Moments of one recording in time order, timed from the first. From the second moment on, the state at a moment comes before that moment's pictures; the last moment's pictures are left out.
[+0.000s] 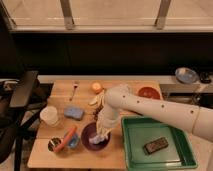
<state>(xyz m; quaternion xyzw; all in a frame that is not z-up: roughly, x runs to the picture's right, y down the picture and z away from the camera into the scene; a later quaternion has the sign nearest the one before) -0.019 0.214 0.736 -0.34 -0.31 -0.31 0.83</state>
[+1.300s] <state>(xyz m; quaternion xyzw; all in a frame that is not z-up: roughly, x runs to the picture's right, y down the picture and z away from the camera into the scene) -0.056 0.233 0.714 -0.32 -0.34 -0.35 0.81</state>
